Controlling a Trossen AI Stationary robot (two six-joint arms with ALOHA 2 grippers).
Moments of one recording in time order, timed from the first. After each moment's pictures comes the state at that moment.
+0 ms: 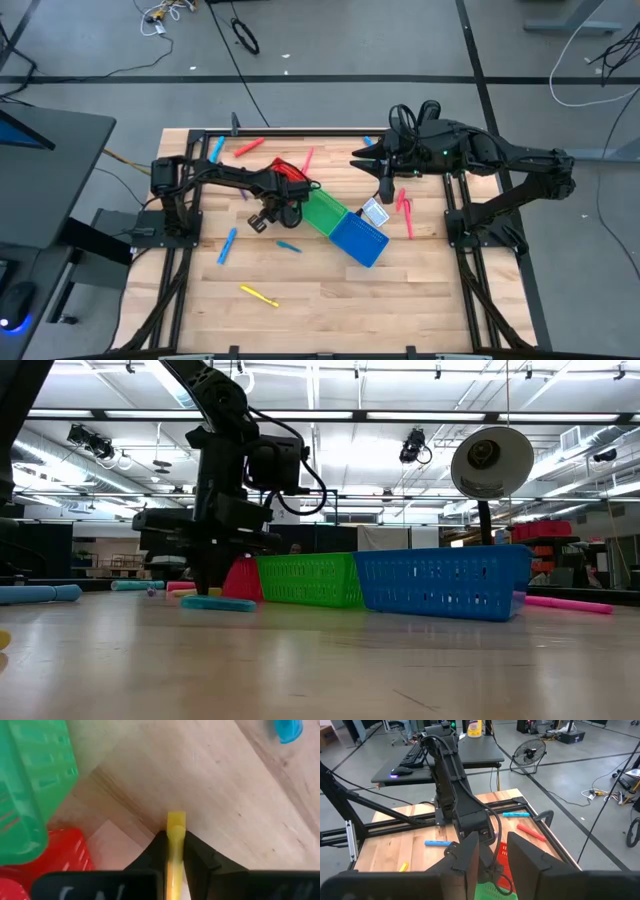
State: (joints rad) left arm 0.14 1.87 1.11 -0.82 0.03 0.92; right arm 0.03 1.29 1.59 -0.62 0.22 0.11
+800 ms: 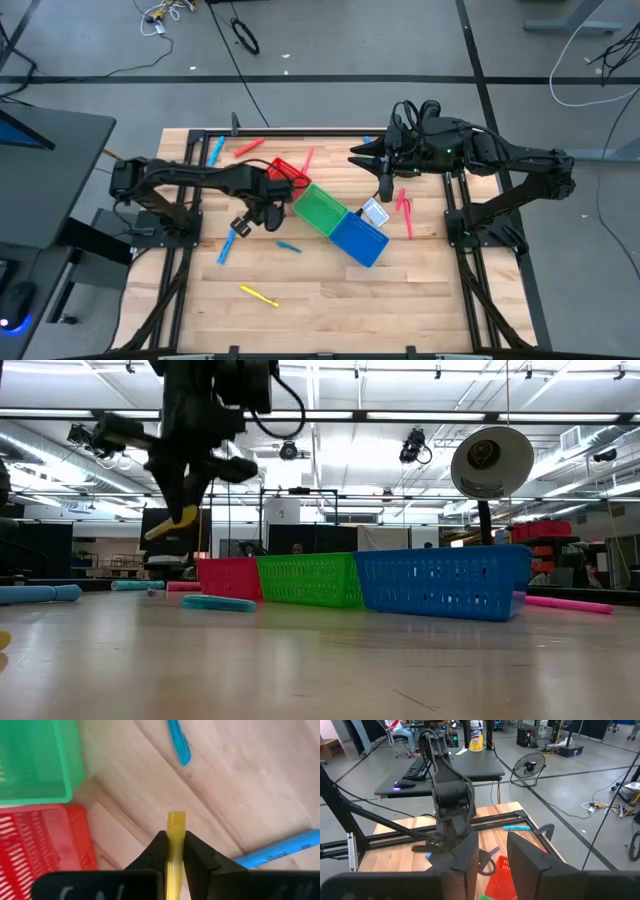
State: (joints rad) left arm 0.07 1.55 1.16 -1.05 0.05 0.81; right arm 0.03 1.29 1.59 -0.55 0.22 0.09
